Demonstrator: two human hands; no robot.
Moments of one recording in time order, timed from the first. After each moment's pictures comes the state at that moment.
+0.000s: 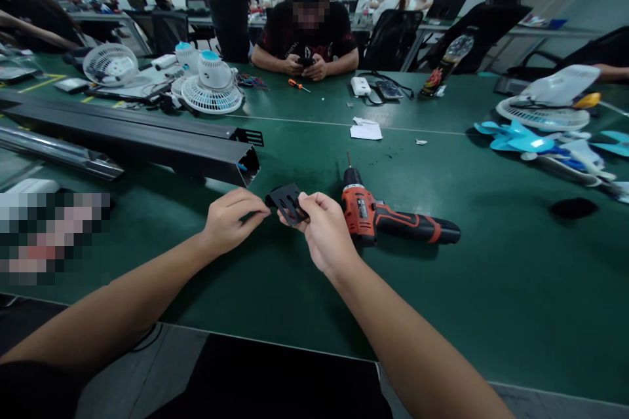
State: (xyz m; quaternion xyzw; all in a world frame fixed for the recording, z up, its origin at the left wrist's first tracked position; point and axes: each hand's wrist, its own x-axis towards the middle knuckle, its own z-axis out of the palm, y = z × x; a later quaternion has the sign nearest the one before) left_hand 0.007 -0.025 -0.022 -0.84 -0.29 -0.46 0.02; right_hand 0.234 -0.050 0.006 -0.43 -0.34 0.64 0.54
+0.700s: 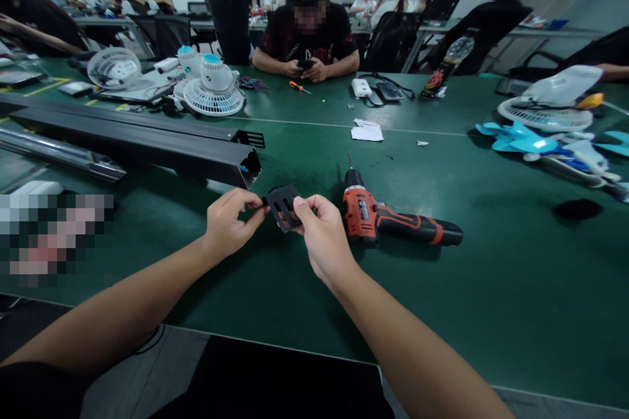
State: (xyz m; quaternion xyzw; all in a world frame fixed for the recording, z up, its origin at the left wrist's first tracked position) left_hand 0.015 -0.030 -0.024 -0.79 -0.36 -0.48 0.09; right_hand 0.228 -0.059 0.013 -0.44 -0.37 0.61 0.54
